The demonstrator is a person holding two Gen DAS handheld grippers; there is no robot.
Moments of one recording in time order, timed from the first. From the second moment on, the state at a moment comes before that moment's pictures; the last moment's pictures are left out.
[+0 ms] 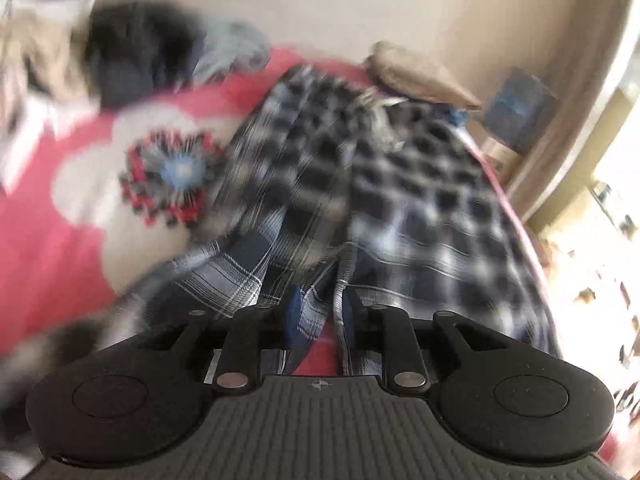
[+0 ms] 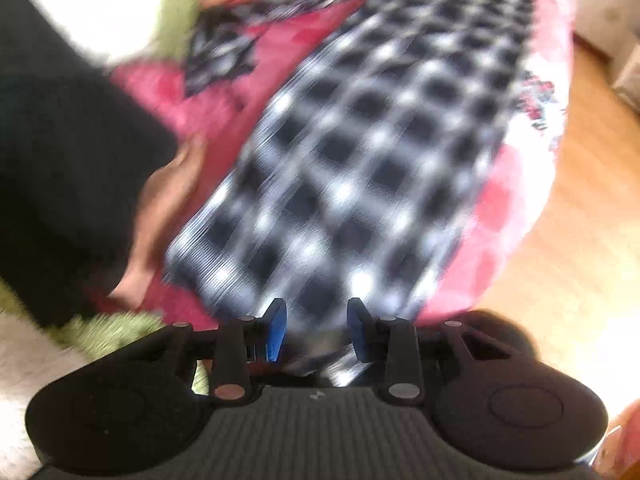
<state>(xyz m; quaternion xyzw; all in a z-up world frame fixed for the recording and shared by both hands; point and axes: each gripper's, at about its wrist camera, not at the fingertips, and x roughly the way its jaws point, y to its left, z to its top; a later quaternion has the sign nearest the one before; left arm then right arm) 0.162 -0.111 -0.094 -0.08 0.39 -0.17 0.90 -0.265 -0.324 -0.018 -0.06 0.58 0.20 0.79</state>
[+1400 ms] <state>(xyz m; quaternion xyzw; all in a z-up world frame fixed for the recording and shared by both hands) -0.138 -0.139 -0.104 0.37 0.41 -0.57 0.61 -0.284 -0.316 -0.042 -0.08 0.56 0.17 0.81</state>
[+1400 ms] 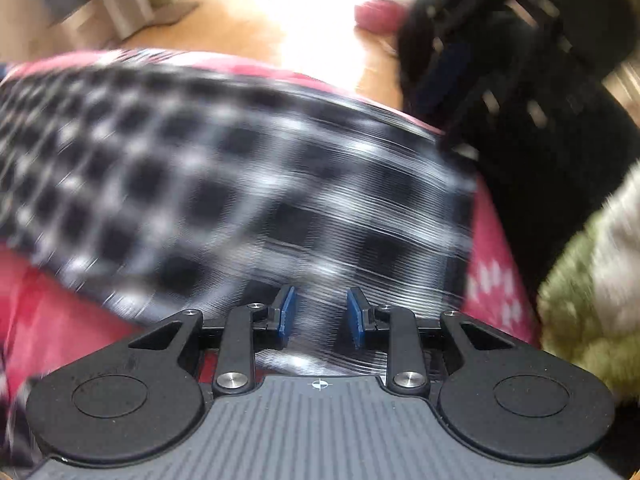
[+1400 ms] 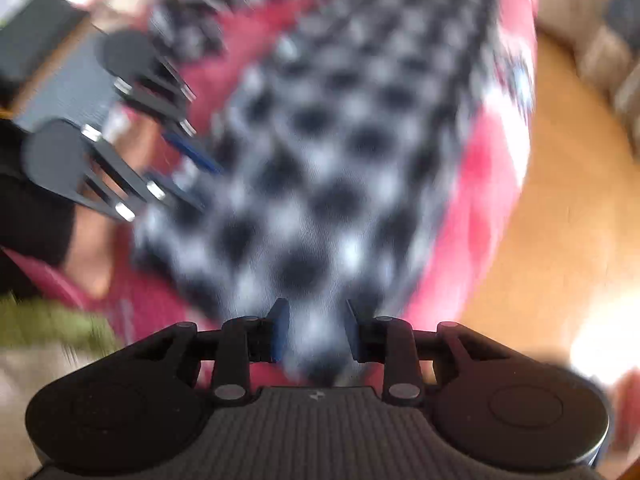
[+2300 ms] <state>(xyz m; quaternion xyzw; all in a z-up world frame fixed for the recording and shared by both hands) -0.090 -0.093 -0.104 0.29 0.47 -0.45 0.70 -0.319 -0.185 -0.093 -0.29 0.45 0.44 0.72</state>
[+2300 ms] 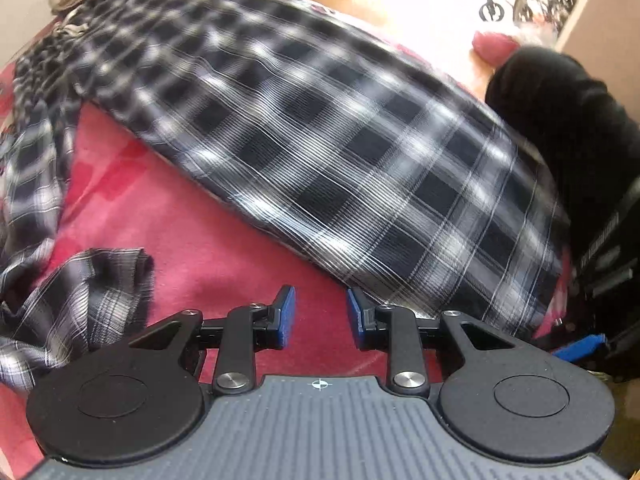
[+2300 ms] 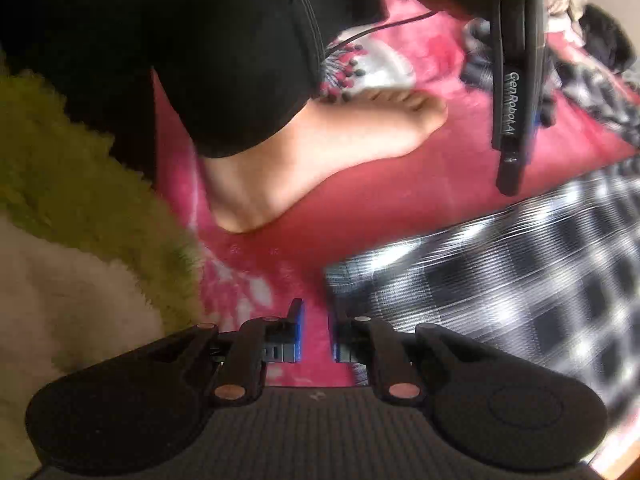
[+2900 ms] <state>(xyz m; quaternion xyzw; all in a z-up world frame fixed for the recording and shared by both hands) -0.070 -0.101 -0.094 0.21 0.44 -0.48 0.73 -0.236 -0.223 -0.065 -0.25 0.42 0.34 0.81</state>
